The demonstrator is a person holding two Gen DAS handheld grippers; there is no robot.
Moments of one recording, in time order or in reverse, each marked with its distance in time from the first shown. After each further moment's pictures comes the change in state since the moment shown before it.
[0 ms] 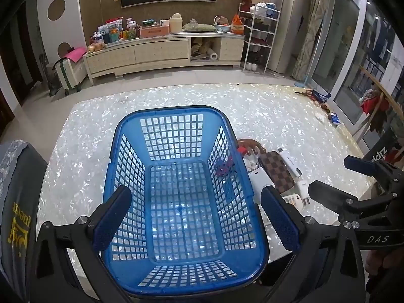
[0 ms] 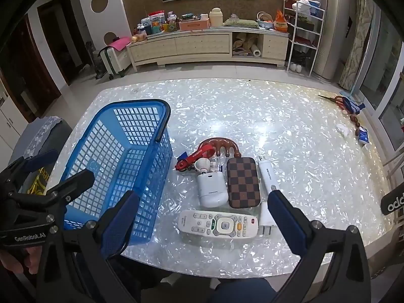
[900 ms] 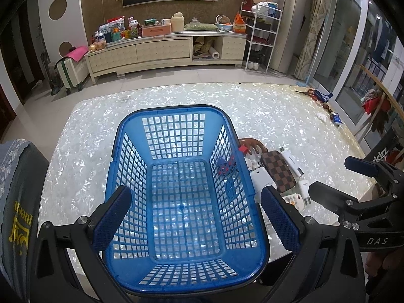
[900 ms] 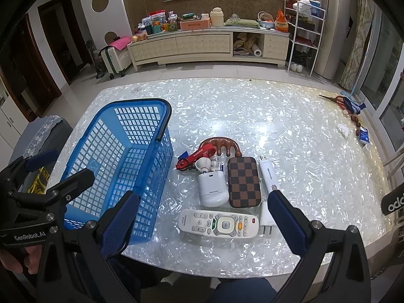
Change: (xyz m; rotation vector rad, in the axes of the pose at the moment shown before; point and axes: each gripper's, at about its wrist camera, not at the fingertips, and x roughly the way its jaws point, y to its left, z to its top) left arm 0.000 0.002 0.002 -0.002 0.009 0.008; right arm 0.001 0.000 0.000 -0.001 0.005 0.002
